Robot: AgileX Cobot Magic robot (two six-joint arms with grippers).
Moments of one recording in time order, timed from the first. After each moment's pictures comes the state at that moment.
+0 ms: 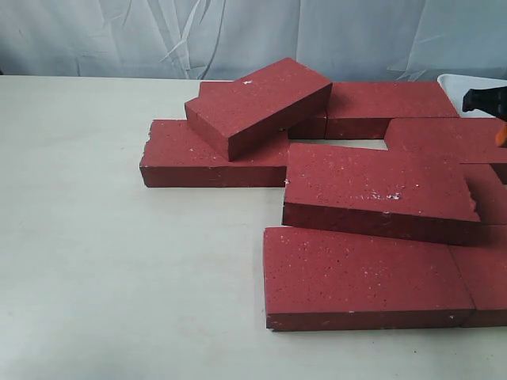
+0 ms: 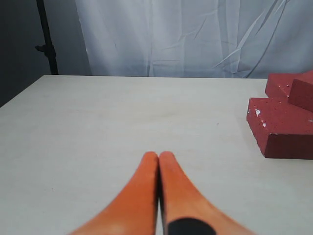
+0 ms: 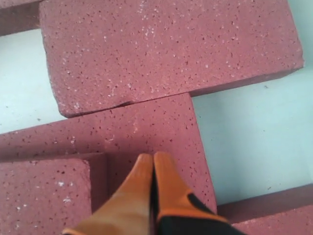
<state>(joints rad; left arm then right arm) 0.07 0.00 -0.01 -0.03 0.25 0.01 -0.11 1.63 -1.10 -0.01 0.69 0.09</state>
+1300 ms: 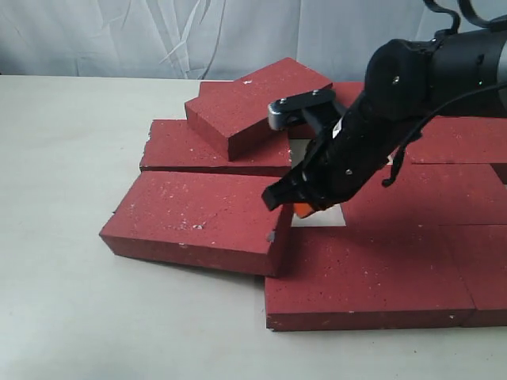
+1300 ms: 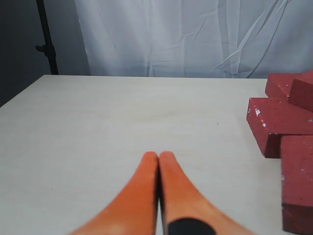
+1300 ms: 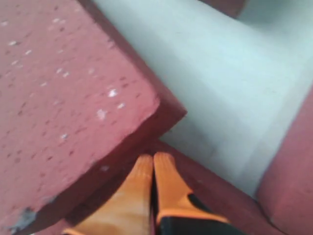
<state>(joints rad) 0.07 0.00 -0.01 -0.03 0.25 0.01 0.54 1.75 -1.10 0.27 0.71 -0.20</state>
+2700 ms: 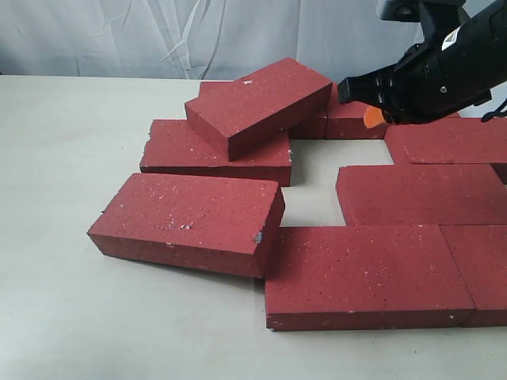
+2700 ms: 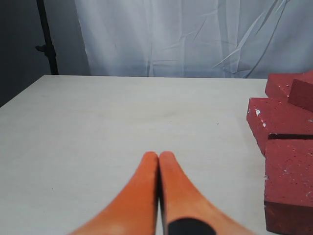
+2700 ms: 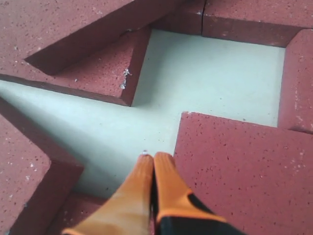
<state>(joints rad) 0.07 0.00 -0.01 -0.03 0.25 0.01 0.32 1.50 -1.10 0.22 0.67 -0.02</state>
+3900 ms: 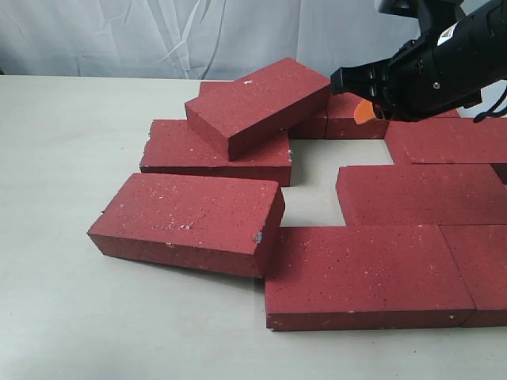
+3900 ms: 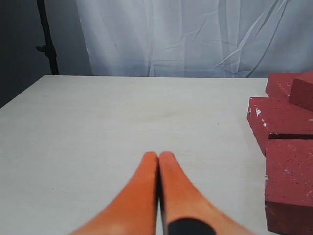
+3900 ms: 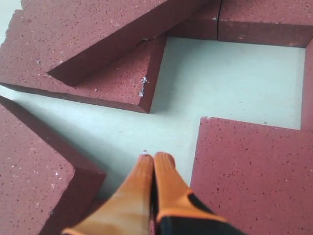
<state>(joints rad) 0.07 0.00 -0.01 -0.02 0.25 0.01 0.32 1.50 -1.10 0.29 0.65 -0.02</state>
